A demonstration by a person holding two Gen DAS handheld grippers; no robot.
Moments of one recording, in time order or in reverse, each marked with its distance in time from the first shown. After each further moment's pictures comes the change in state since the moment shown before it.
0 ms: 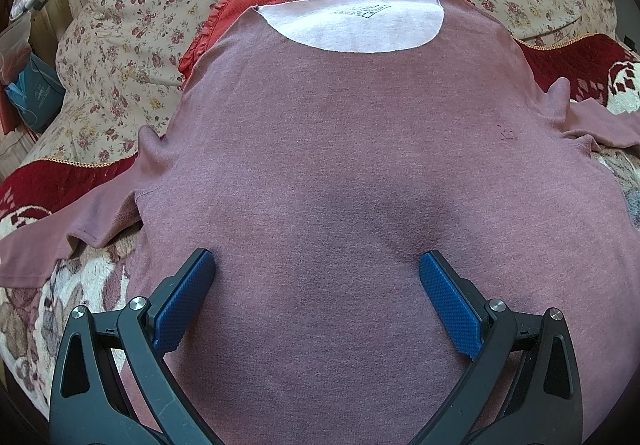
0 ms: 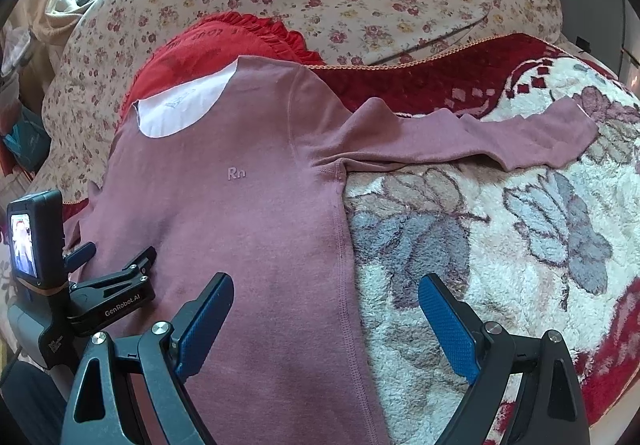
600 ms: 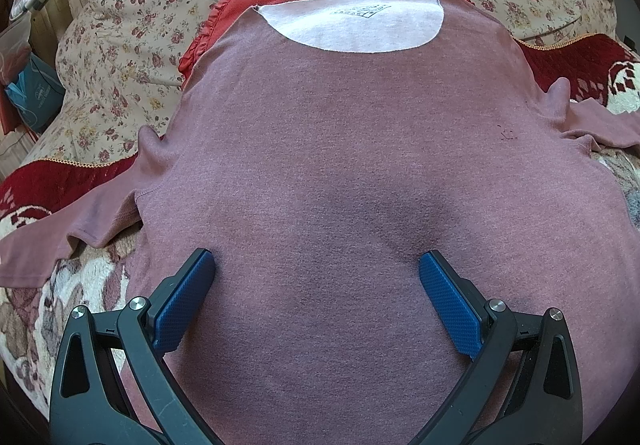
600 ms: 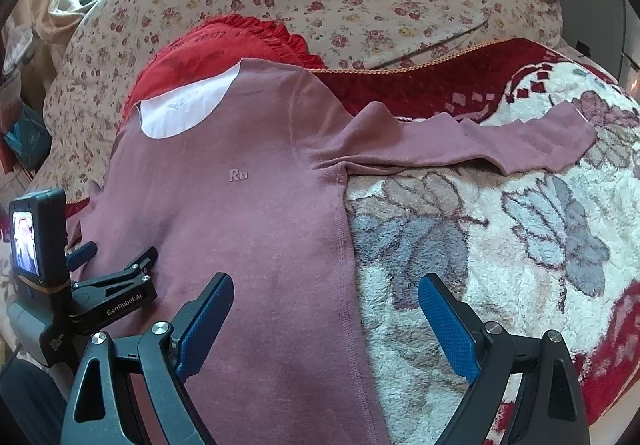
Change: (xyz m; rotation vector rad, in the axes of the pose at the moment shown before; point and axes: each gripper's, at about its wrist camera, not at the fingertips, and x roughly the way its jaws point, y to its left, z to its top) left arm 0.000 0.000 0.000 0.000 0.000 0.000; right arm -0.003 -0.002 0.001 0.004 -0.015 0.008
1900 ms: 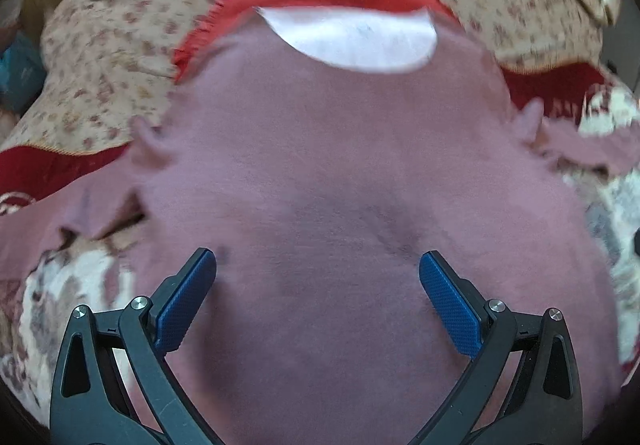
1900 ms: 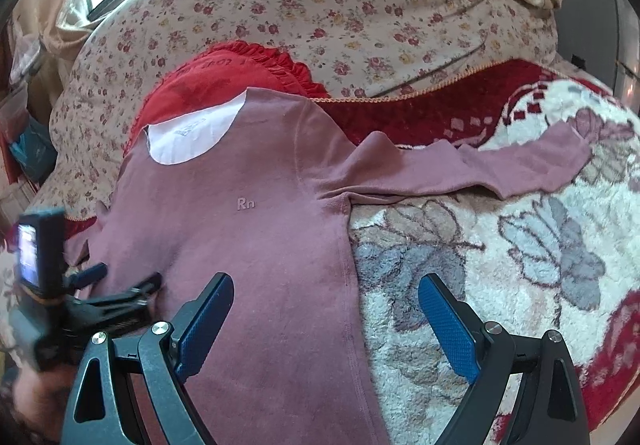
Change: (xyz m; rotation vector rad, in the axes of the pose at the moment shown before) left arm -0.029 0.033 0.009 -0.081 0.004 -0.136; right arm -0.015 0.010 0.005 -0.035 -0.100 -0.012
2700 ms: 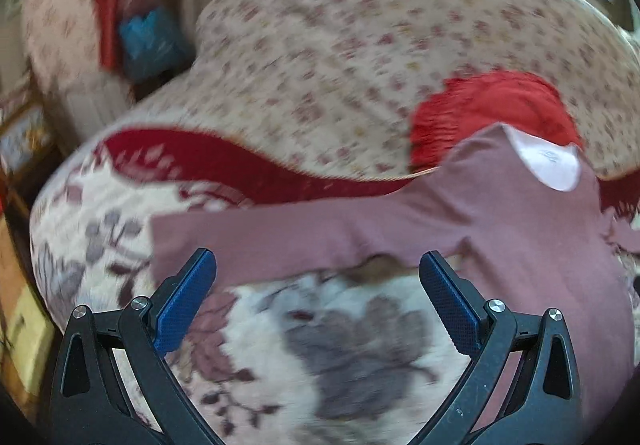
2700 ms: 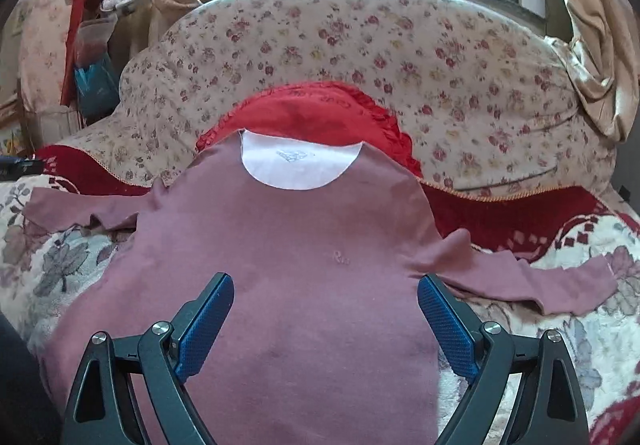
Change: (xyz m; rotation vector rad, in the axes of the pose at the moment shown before) left arm -0.110 0.248 -0.015 -0.229 -0.112 0.245; right arm -0.006 0.092 0.003 -0.339 -0.164 0.084
